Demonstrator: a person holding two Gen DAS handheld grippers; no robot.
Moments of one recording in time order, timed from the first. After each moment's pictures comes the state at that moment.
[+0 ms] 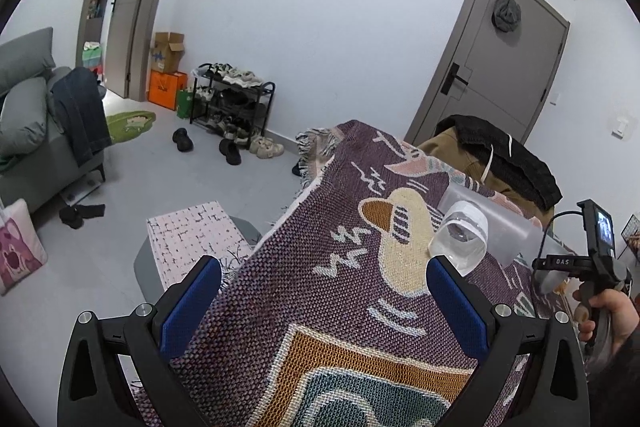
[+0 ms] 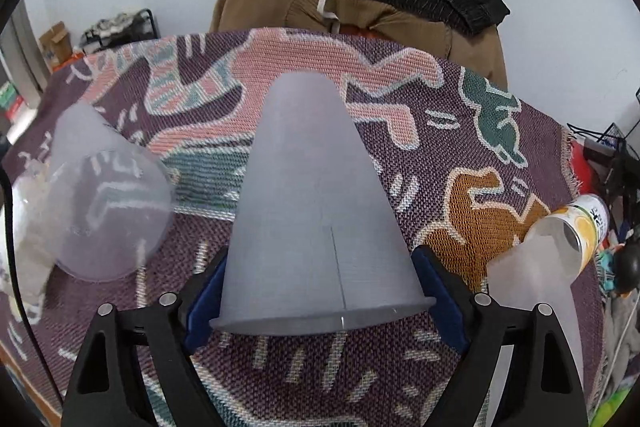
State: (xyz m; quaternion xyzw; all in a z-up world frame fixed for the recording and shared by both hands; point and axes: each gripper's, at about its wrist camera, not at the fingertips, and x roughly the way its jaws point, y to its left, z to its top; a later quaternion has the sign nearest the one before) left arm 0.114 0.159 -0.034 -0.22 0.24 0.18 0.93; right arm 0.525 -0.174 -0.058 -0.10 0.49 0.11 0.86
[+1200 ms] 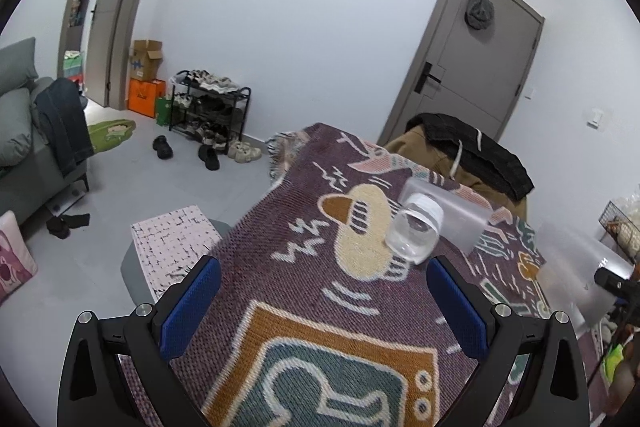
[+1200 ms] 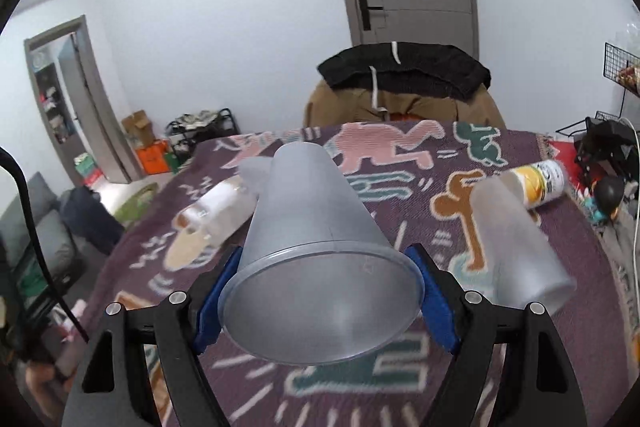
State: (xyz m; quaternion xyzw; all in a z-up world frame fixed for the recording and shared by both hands) left arm 0.095 0.127 -0.016 -0.21 0.23 0.13 0.94; right arm 0.311 -0.222 0.037 0.03 0.35 0.23 0.91
